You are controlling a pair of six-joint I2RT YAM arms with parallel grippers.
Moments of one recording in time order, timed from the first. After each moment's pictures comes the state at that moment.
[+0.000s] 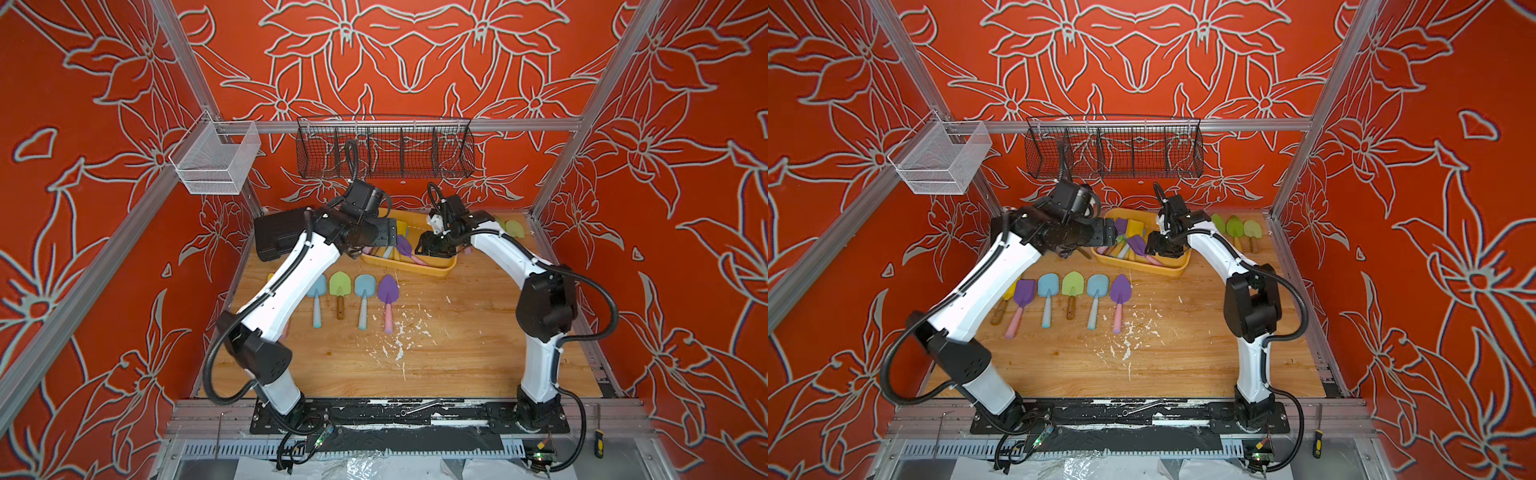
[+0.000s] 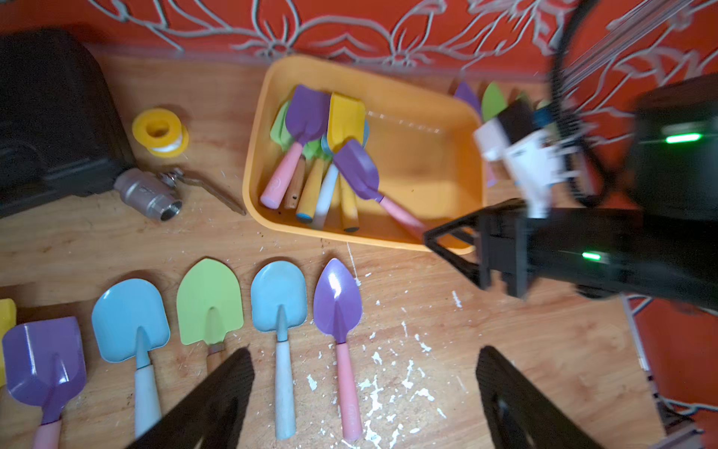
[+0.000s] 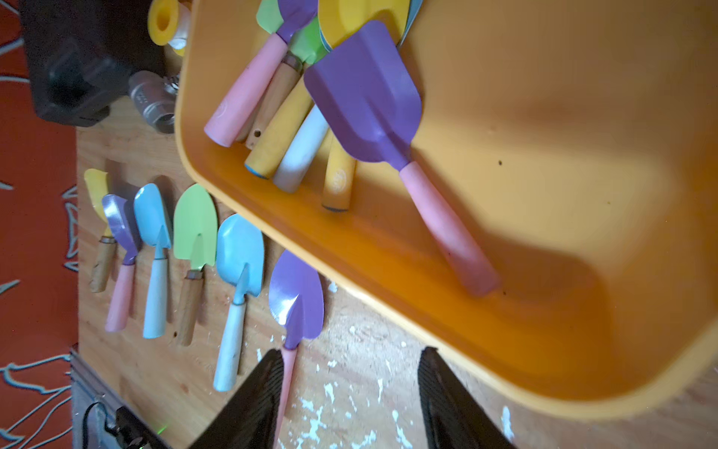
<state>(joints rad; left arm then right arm) -0.52 1.61 1.93 -1.06 -0.11 -0.48 0.40 2.07 1.86 -0.89 -0.31 0.36</state>
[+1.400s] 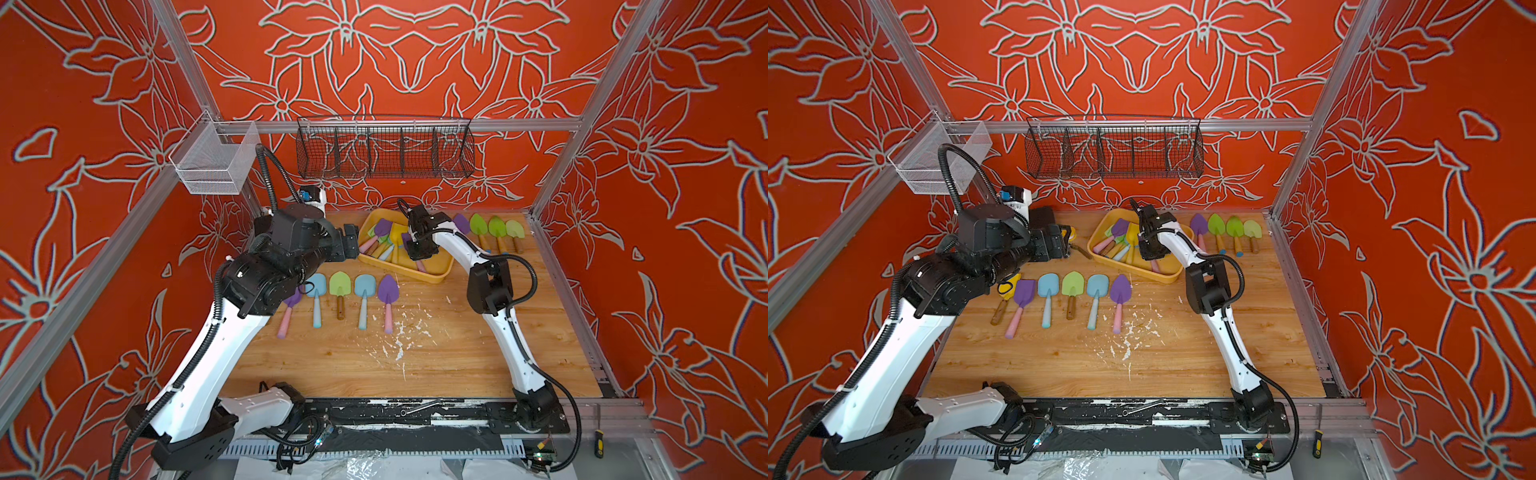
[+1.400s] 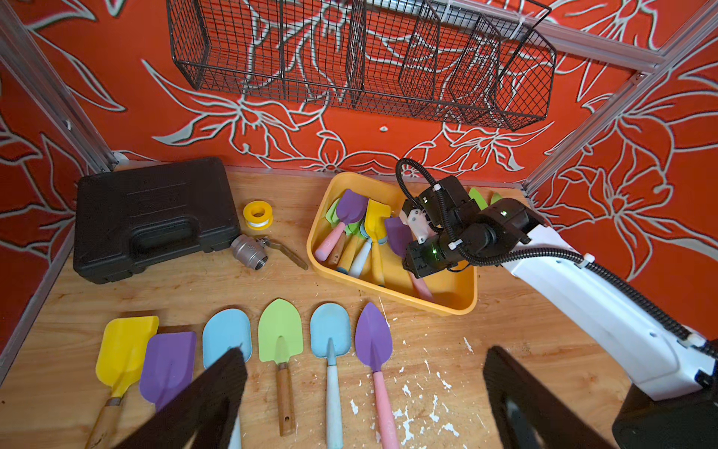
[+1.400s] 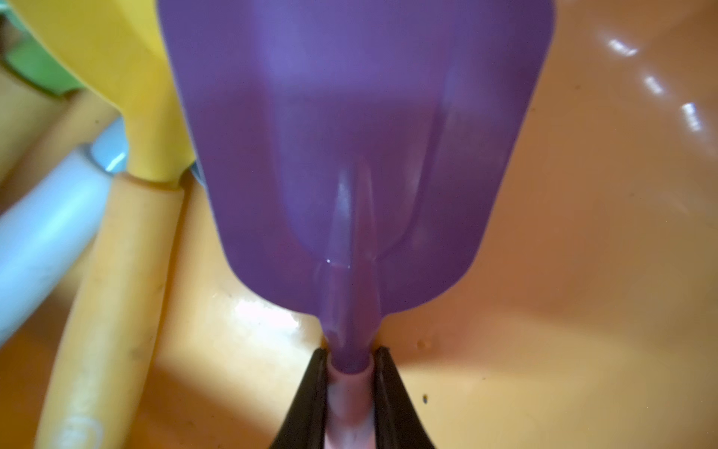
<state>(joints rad) -0.52 1.17 1.66 -0.96 -0.28 -0.41 0.44 2.59 2.43 -1.10 0.02 0.21</state>
